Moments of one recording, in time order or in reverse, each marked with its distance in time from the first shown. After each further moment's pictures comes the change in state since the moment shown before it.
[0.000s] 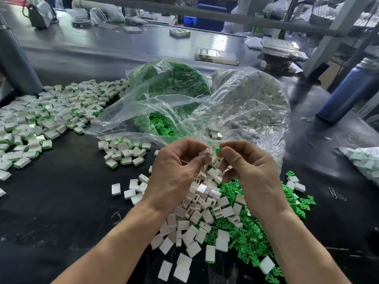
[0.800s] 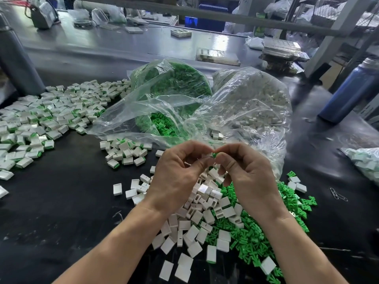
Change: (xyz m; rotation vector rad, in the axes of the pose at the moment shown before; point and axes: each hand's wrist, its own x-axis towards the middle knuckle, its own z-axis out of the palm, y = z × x) left_hand -0.001 -0.001 -0.001 -0.036 -0.067 0.022; right_hand -0.003 0.006 0.003 -0.300 -0.065 -0.111
